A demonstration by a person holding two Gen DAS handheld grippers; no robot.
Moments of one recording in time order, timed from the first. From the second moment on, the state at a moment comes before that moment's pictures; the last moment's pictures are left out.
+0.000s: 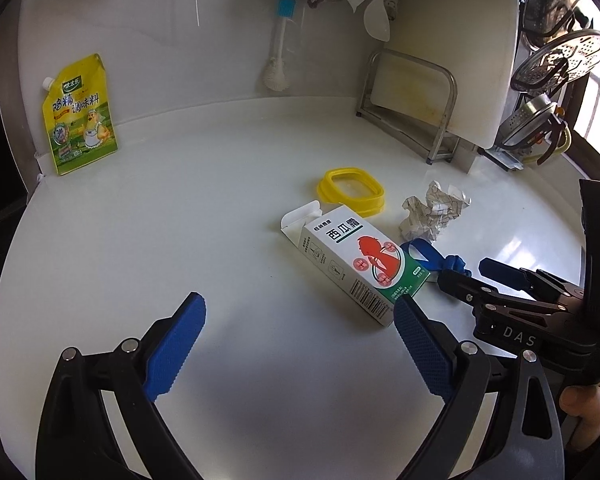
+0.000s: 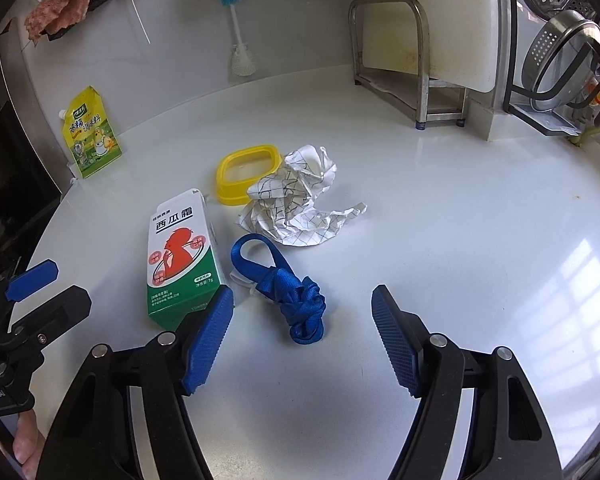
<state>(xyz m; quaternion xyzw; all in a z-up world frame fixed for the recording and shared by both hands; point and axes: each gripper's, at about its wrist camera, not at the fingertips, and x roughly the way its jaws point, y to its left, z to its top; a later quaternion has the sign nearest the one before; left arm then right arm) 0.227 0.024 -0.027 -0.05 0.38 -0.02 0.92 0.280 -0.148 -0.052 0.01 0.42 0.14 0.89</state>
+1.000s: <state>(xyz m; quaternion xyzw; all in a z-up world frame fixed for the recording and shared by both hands) 0.280 -0.041 -0.045 -0.05 0.43 -0.01 0.90 0.262 -0.210 -0.027 0.10 0.39 0.14 0.91</state>
